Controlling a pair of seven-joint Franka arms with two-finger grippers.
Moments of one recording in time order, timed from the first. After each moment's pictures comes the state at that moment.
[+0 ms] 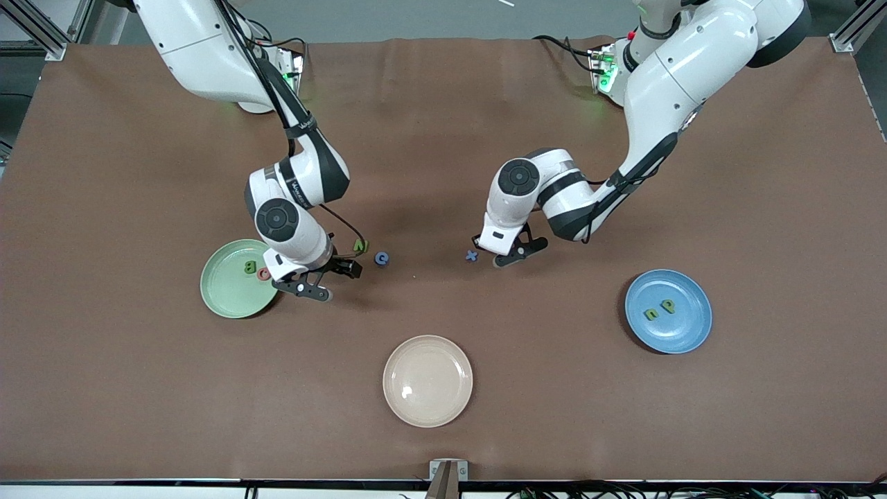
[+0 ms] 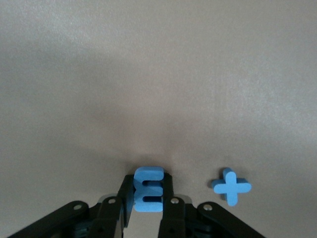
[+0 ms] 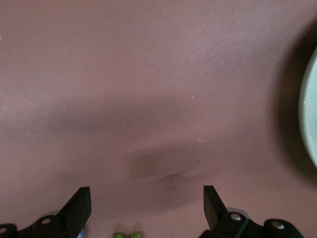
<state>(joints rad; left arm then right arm) -0.01 0.77 -0.72 -1.90 0.68 2.41 -1.54 0.47 0.52 -0.02 -1.96 0.06 2.44 0.66</state>
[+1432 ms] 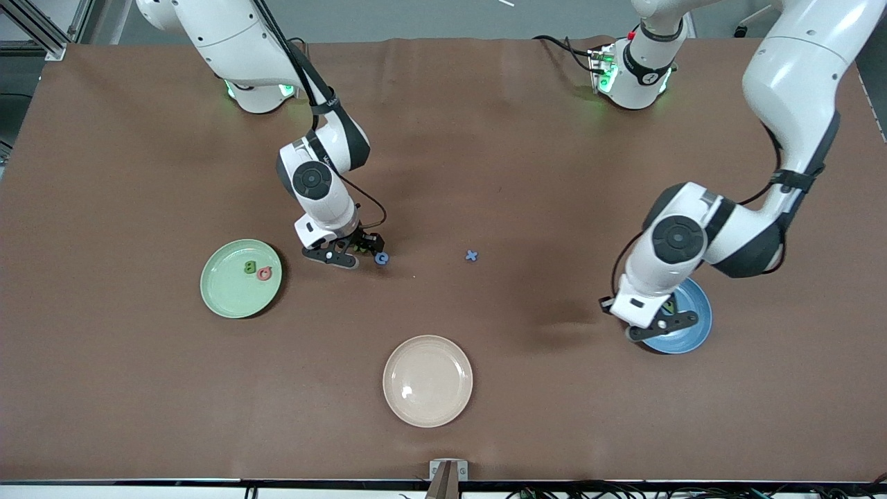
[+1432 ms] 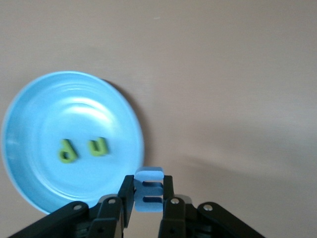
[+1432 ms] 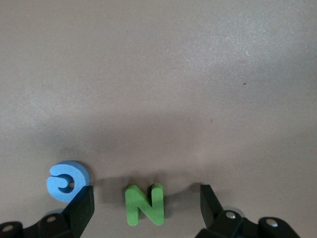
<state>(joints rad) 0.37 0.65 -0.72 -1.73 0.69 2.15 -0.87 0.59 0.48 -0.03 -2.15 0.06 2.66 0.76</state>
